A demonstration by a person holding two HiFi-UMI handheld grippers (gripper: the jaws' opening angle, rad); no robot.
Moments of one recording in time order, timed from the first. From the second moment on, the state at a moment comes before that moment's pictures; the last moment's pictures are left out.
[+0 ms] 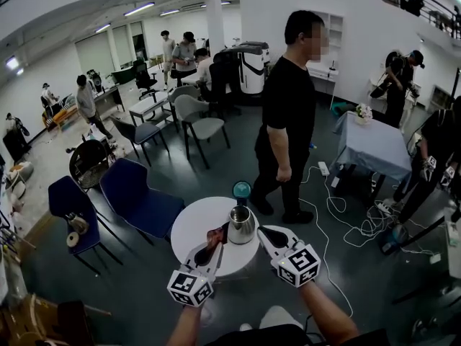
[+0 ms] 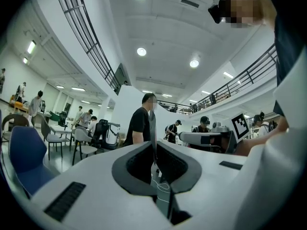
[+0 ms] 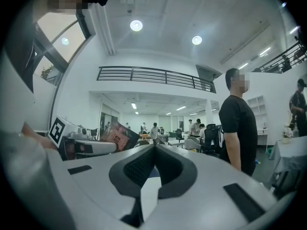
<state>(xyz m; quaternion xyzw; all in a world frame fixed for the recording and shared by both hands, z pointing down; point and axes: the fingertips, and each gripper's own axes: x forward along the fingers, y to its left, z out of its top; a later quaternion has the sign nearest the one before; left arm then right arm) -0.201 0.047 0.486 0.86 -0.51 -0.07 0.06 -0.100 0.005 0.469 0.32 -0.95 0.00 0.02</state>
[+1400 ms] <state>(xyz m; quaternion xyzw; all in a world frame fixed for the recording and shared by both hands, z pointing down) -0.187 -0.075 0.507 0.84 -0.53 -0.06 0.08 -0.072 -0.130 0.470 0.33 -0.94 0.01 0.01</state>
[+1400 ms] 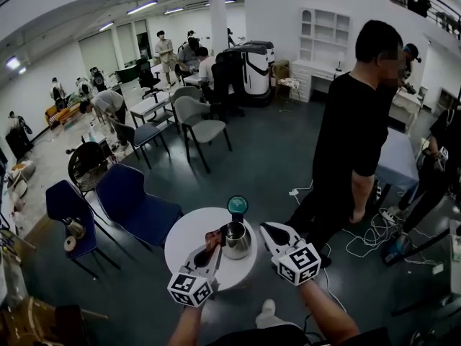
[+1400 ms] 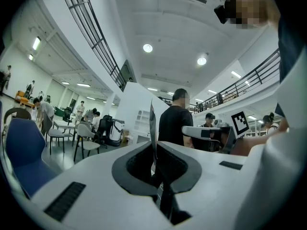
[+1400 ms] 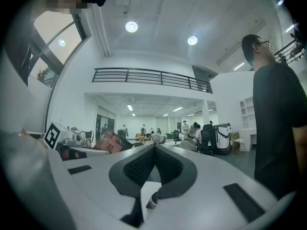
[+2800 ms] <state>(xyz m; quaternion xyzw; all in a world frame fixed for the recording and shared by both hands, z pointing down) -0.140 -0.262 0.545 0.80 -0.59 -0.01 0.12 -0.023 -0.336 0.486 0.27 -0.96 0.04 0.00</state>
